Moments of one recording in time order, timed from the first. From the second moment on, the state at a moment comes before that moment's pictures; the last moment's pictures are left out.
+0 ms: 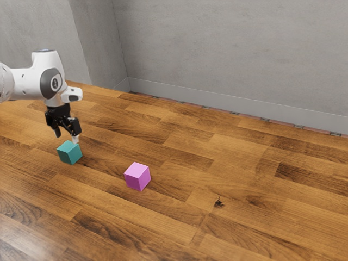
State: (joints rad) arm 0.26 0.46 0.19 -1.64 -0.04 1.99 0.49
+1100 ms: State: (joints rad) arm 0.28 0.64 0.23 -1.60 -0.18 2.21 0.76
